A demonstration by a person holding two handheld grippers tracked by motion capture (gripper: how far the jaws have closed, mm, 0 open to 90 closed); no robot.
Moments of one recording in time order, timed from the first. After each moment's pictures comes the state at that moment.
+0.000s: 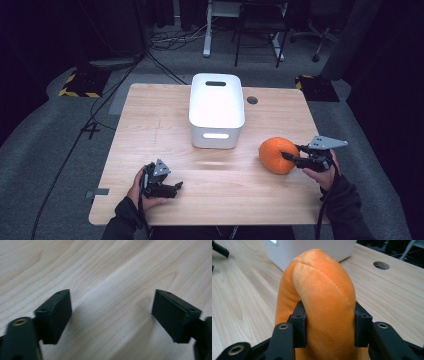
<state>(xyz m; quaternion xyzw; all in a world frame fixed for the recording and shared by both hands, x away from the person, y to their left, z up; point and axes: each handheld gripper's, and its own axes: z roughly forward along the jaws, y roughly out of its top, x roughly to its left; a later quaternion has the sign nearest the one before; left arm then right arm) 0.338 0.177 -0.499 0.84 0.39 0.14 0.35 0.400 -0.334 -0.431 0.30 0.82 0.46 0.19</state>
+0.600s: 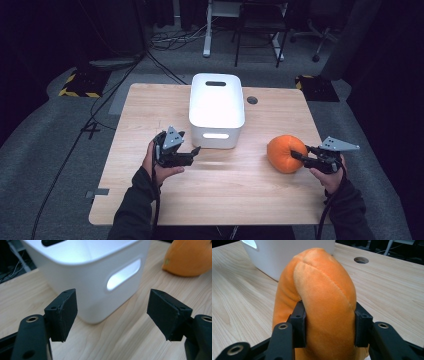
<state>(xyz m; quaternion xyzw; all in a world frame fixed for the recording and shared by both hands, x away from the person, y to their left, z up) 0.379 0.135 -0.410 0.80 0.33 0.22 0.46 0.394 -0.359 -0.437 0.35 0.78 0.47 0.20</state>
